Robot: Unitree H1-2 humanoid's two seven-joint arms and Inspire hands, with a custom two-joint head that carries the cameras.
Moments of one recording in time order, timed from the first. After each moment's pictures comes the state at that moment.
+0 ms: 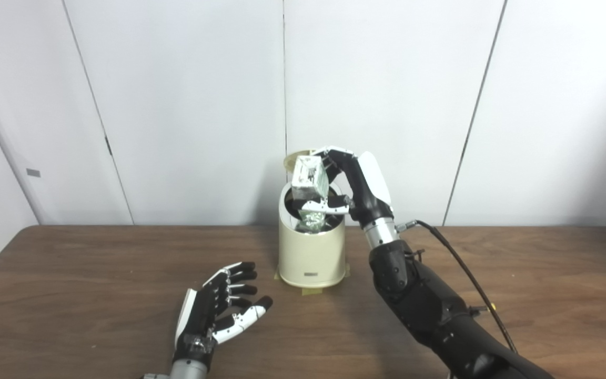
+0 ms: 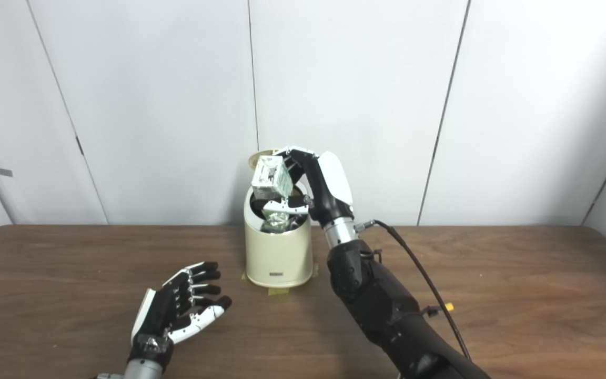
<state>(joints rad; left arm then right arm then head) -0.15 0.04 -0.03 0.06 0.12 -0.05 0.02 -0.91 -0.09 0.42 0.88 -0.33 -0.44 -0.56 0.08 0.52</state>
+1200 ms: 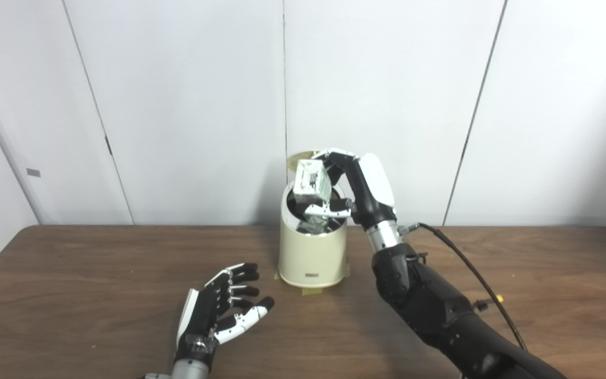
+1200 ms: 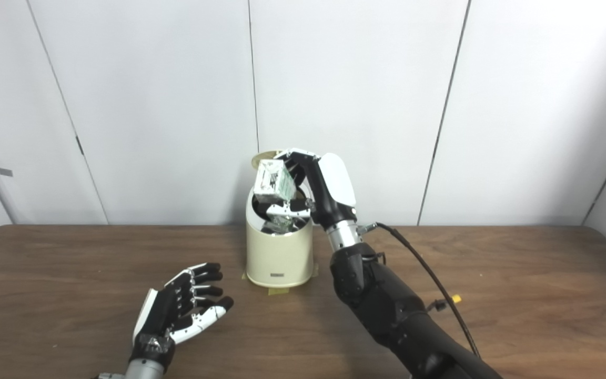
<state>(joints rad) -0.15 0.04 -0.04 0.05 0.12 -0.02 0.02 -0.91 -0.14 0.57 0.88 -0.35 -0.45 -0.67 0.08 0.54</state>
